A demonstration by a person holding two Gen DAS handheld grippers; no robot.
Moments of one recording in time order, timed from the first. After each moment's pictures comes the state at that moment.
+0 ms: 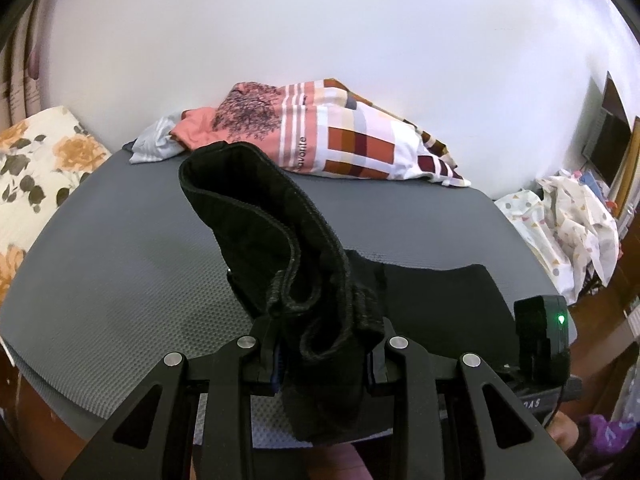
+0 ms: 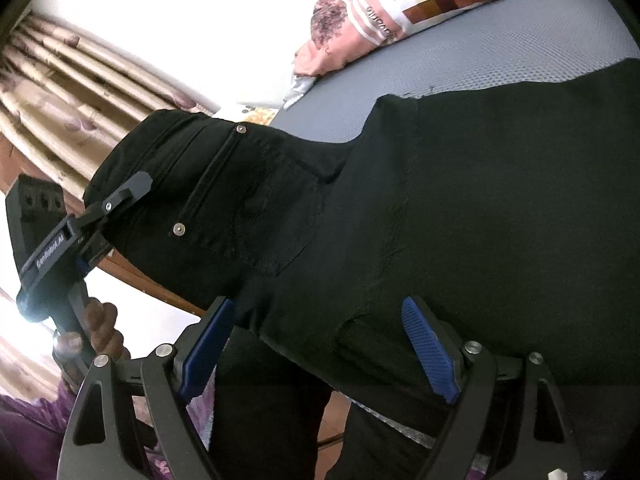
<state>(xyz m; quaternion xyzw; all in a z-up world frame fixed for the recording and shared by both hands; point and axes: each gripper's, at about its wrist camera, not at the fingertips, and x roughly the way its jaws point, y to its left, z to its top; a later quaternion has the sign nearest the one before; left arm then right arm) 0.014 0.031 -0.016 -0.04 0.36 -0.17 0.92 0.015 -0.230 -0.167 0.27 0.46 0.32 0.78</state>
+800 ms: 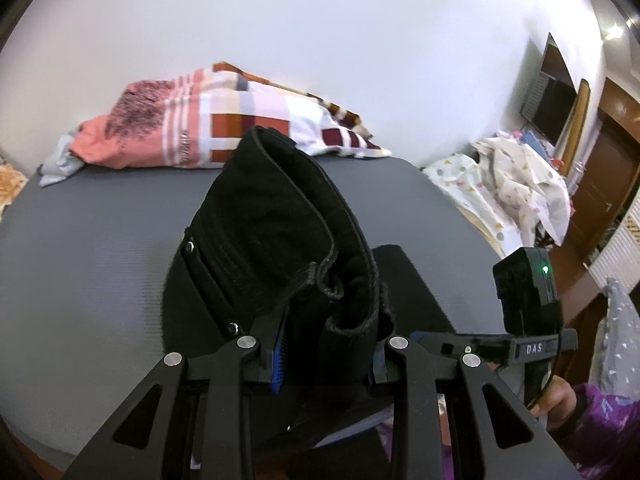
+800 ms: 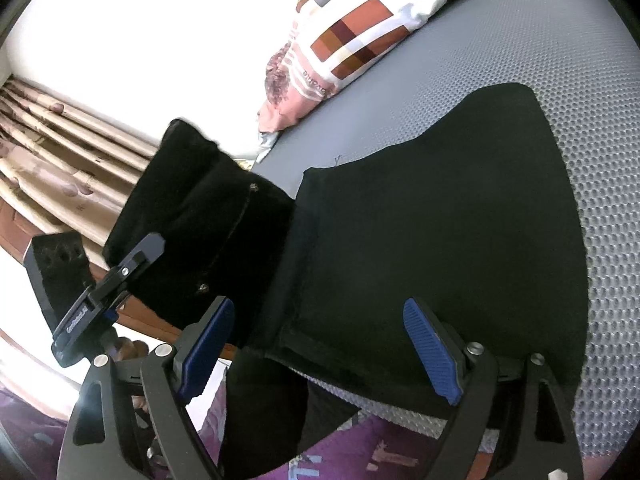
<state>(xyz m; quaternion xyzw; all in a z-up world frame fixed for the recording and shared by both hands) 0.021 -0.084 -0.019 -0.01 0.38 -0.30 0.88 -0.002 -0.337 -0.148 0.34 0.43 0.27 0.79</state>
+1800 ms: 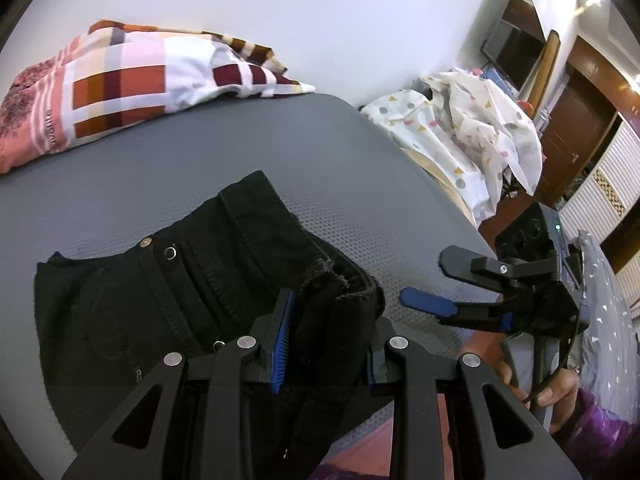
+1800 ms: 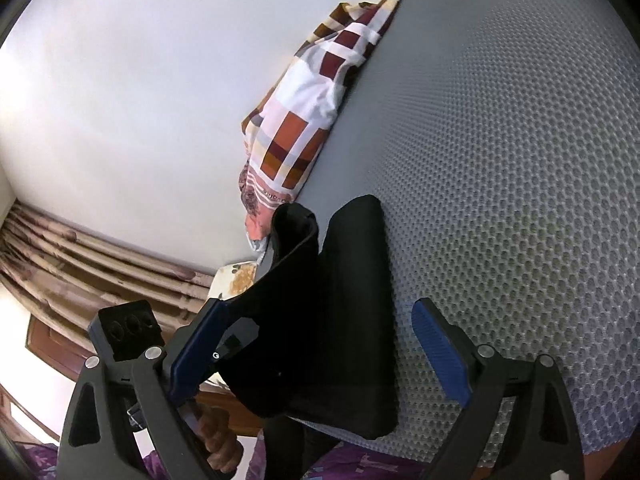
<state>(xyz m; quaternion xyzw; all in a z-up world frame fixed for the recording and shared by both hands) 0.040 -0.251 -0.072 0.03 0.45 -0.38 0.81 -0.035 -0.482 -0.175 0.51 0.33 0.18 0.77</state>
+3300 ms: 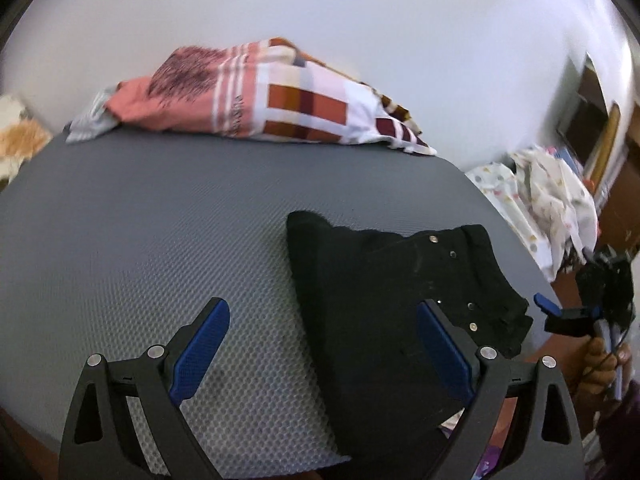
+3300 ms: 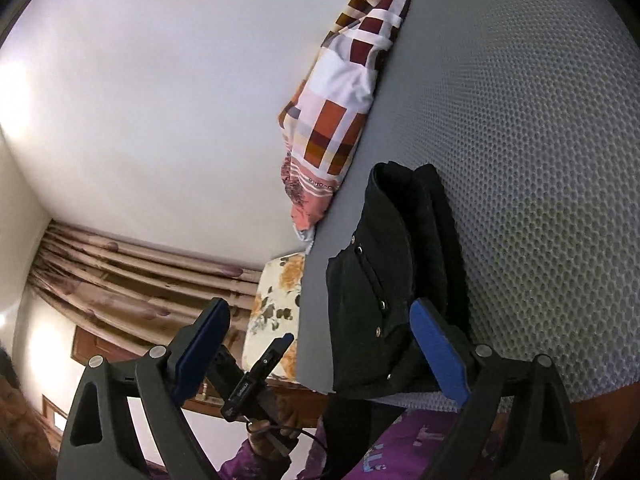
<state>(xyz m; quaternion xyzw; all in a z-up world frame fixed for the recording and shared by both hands) 0.032 -0.034 -0.082 -0.06 0.39 -0.24 0.89 -0.046 -0.458 -0.149 0.54 0.33 0.23 0.74</state>
